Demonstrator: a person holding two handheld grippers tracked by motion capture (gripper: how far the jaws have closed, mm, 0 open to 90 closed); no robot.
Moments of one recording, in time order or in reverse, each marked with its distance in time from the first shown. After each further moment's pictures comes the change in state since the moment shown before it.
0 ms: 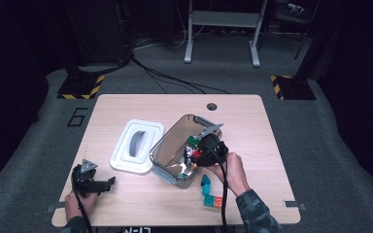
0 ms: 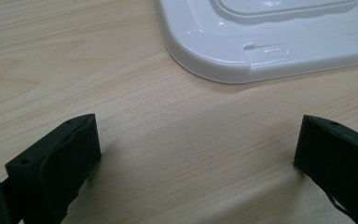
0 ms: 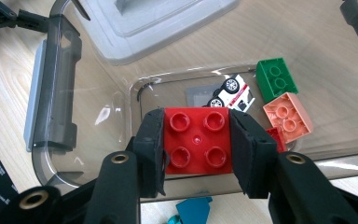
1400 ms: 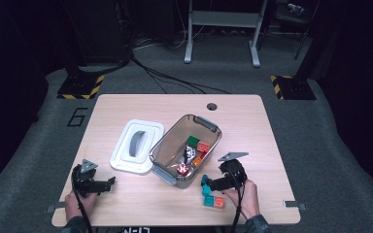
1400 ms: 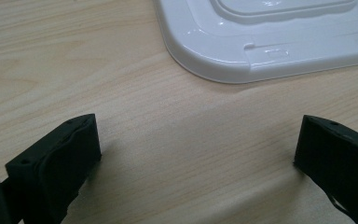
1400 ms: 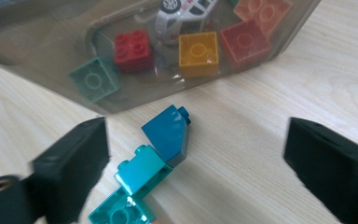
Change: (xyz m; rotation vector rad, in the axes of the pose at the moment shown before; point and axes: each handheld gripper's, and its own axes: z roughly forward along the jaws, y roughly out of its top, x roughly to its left) left arm 0.000 0.000 0.000 0.000 0.000 0.000; right arm -0.020 -0.104 0.022 -0.045 -0.045 0.196
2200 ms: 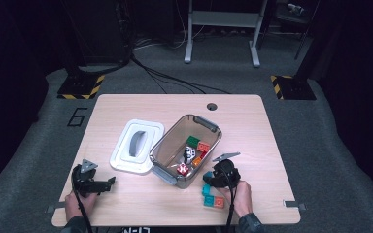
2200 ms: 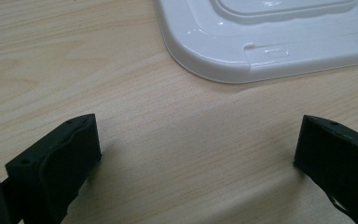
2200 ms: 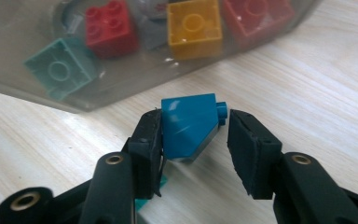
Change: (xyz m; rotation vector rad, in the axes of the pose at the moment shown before) left arm 0.000 0.000 0.000 0.000 -0.002 -0.001; right arm -0.002 -0.002 0.029 0.064 -0.013 0.054
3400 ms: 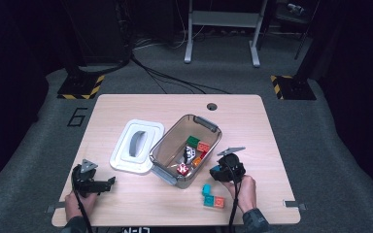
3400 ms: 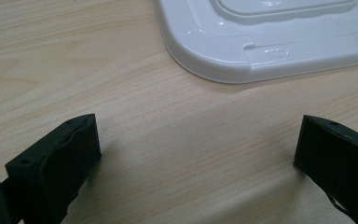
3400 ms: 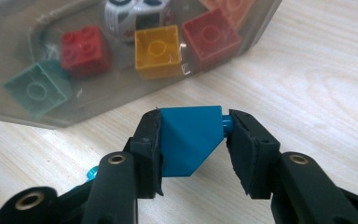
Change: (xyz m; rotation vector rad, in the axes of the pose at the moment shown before) left arm 0.000 0.000 0.000 0.000 0.002 0.001; right arm -0.011 0.013 -0.016 -0.027 -0.061 0.006
